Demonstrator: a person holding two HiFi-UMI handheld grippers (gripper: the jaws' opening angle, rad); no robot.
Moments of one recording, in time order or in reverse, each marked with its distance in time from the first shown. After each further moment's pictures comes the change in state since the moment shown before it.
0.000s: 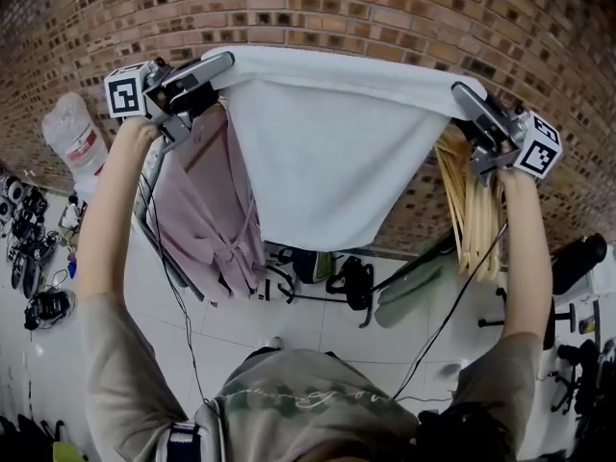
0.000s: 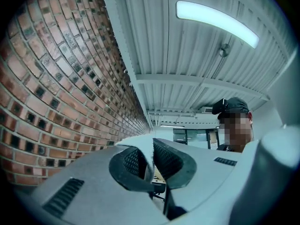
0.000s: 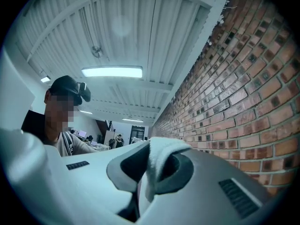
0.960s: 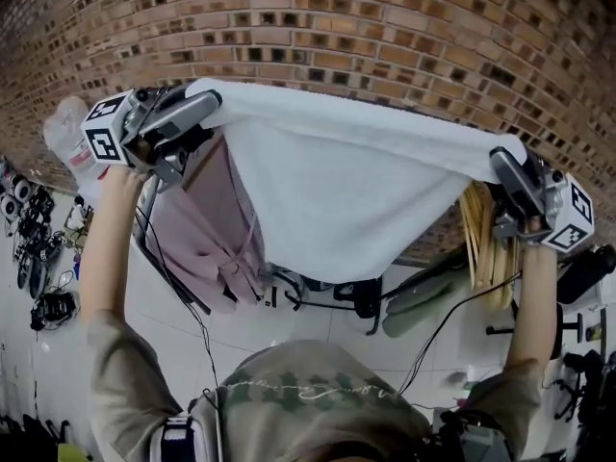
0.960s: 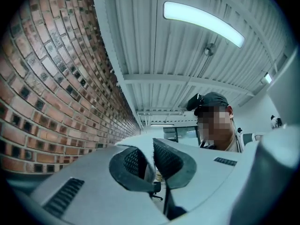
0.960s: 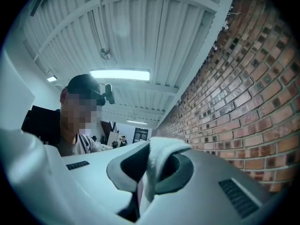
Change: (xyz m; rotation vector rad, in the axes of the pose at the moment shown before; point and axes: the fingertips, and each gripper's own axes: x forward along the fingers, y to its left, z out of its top) left arm 0.004 -0.049 -0.023 0.105 -0.004 -0.145; right arm -0.033 0.064 -0.021 -0.023 -0.039 0.034
